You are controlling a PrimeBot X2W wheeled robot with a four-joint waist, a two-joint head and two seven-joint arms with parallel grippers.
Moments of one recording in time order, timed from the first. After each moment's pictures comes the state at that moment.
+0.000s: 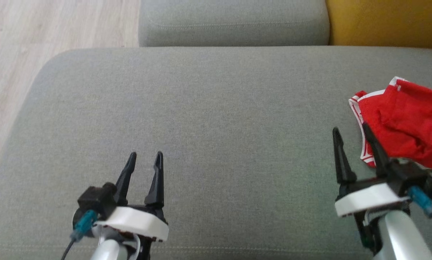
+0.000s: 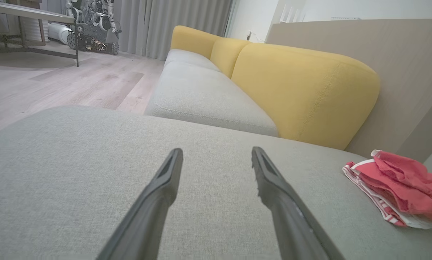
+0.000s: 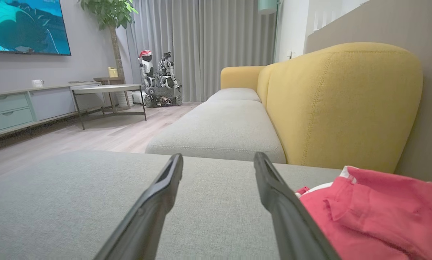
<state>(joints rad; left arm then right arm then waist) -0.02 0.05 -0.30 0.16 -0.34 0.01 -0.26 -0.12 -0.10 0.07 0.26 0.10 0.12 -0.24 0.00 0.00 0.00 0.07</state>
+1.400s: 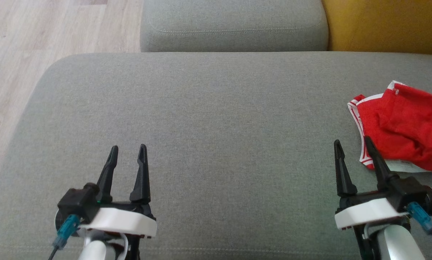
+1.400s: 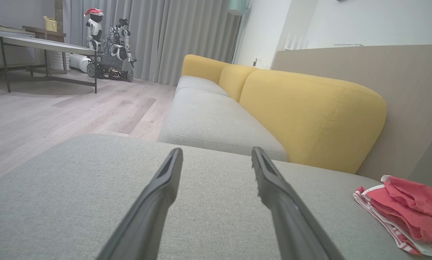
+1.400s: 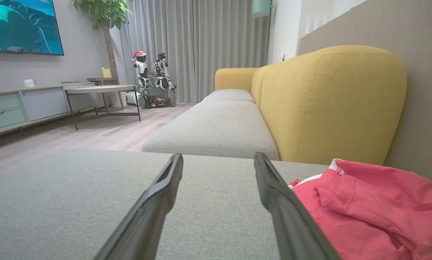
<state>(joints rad) 0.02 0.05 -0.23 0.05 -0.29 0.02 -0.26 -0.03 -0.05 0.03 0.20 0.04 0.12 -0.25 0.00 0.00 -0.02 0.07</state>
